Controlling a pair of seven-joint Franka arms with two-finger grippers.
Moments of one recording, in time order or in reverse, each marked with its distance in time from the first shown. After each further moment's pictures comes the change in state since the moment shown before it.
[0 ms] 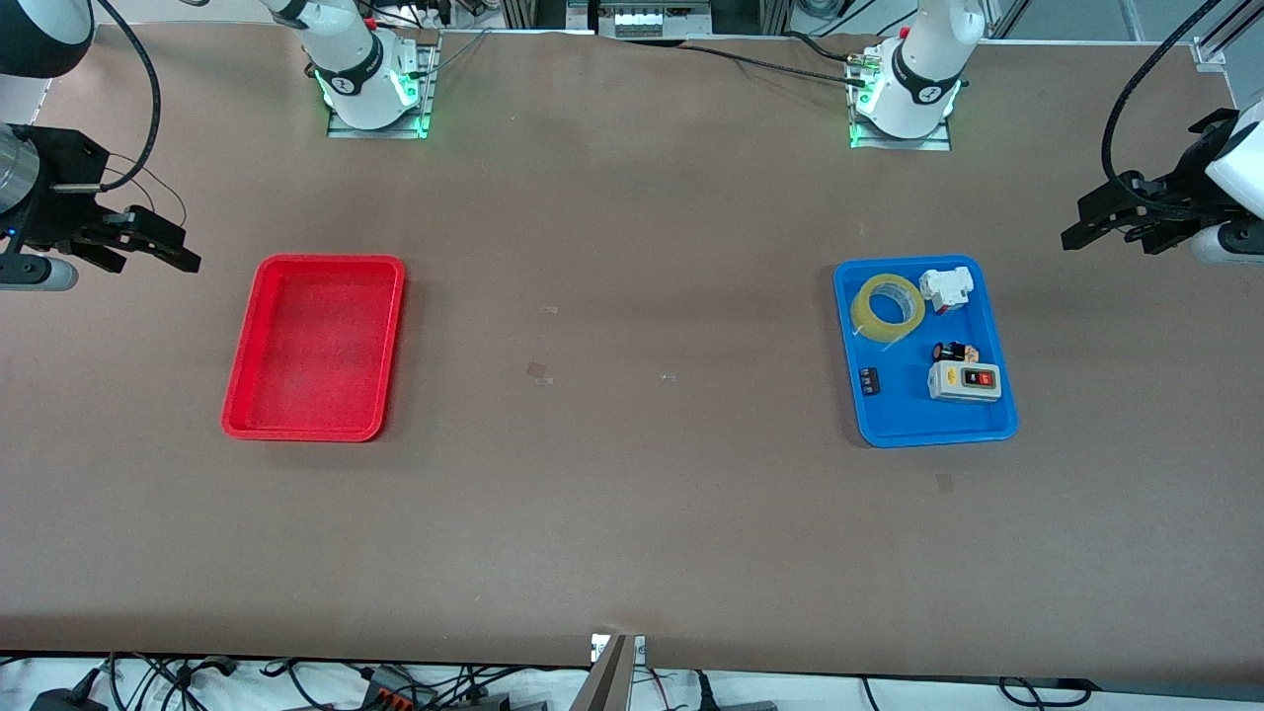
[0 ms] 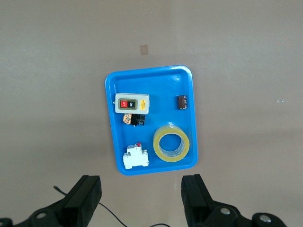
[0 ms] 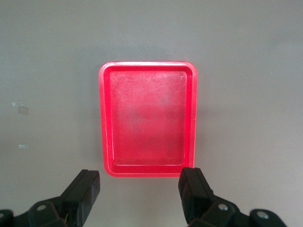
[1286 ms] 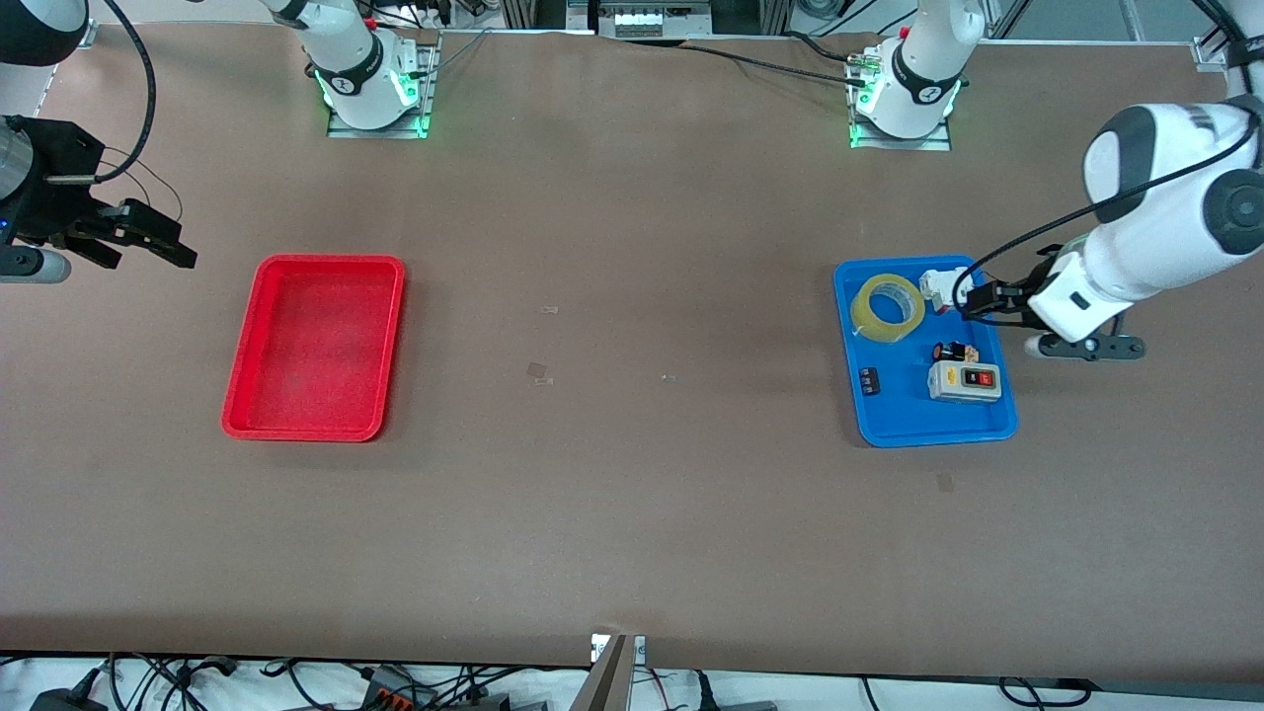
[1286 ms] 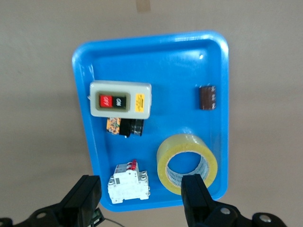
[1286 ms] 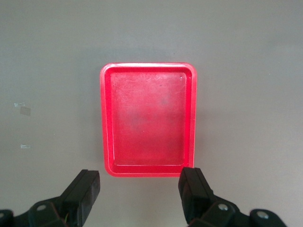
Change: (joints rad) left arm 0.000 0.093 -0.011 -0.503 0.001 0.498 0.003; right arm 0.000 -0.013 0.000 0.000 0.000 -0.002 0.000
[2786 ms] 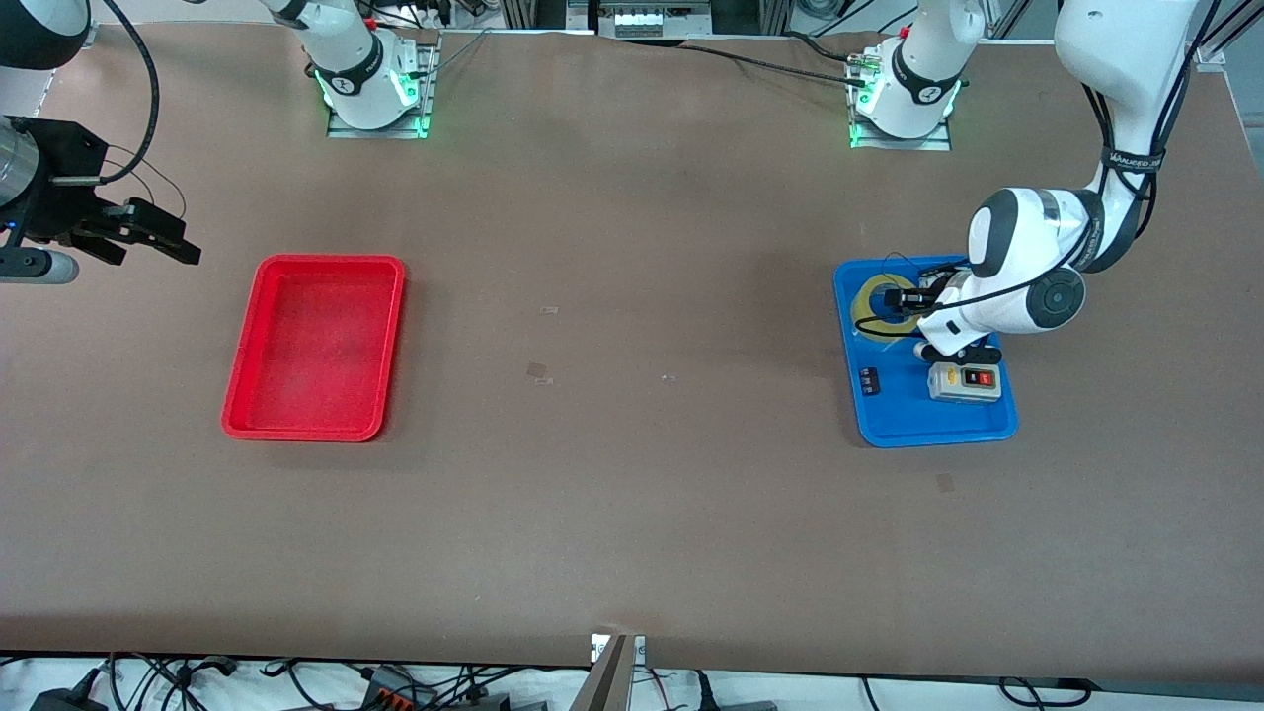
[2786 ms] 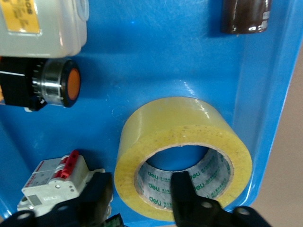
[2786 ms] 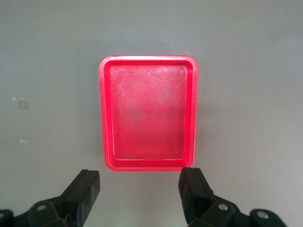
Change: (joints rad) left arm -0.001 0.239 -0.062 -0.139 -0.046 0.132 -0.020; right arm 0.000 0.005 0.000 0.000 0.000 -0.025 0.001
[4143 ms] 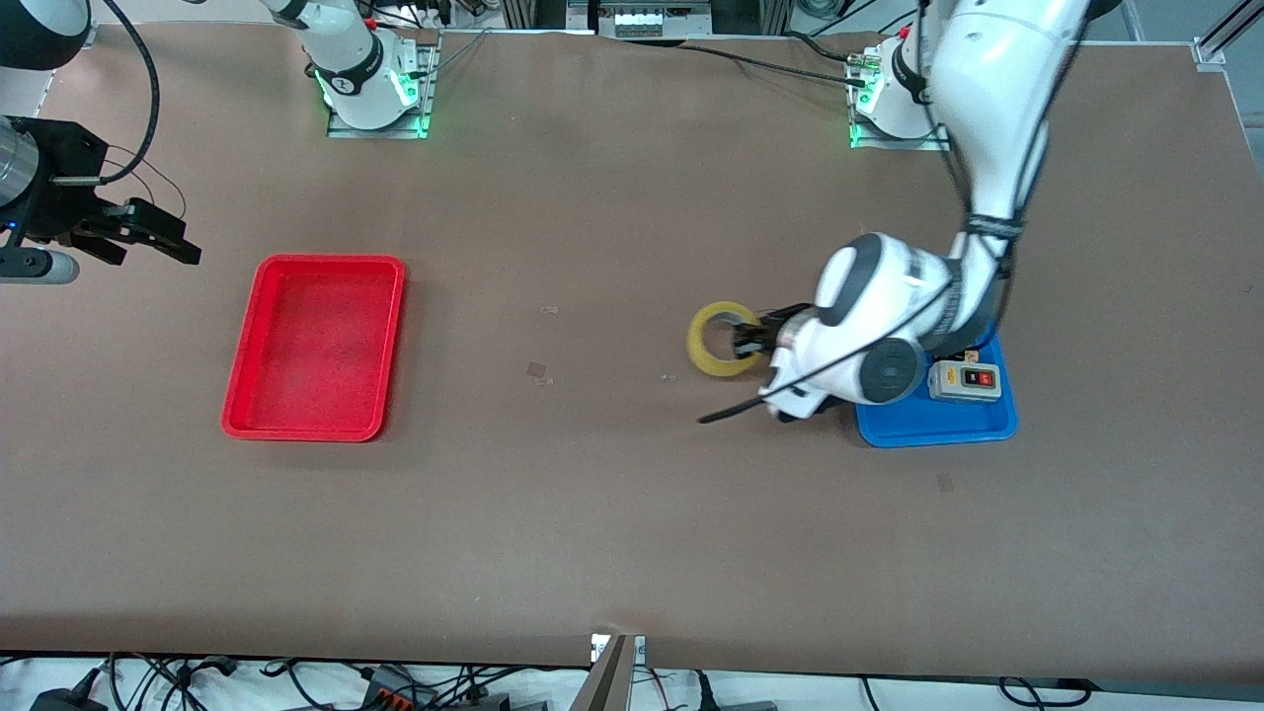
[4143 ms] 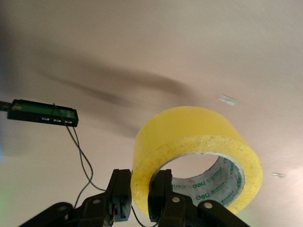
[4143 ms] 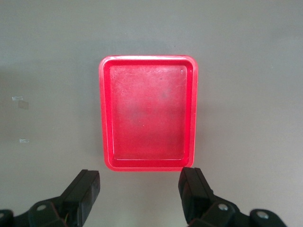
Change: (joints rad) left arm -0.402 0.356 -0.018 0.766 -0.305 -0.357 -0.696; right arm 0.000 0.004 0.000 0.001 0.000 -0.001 -0.001
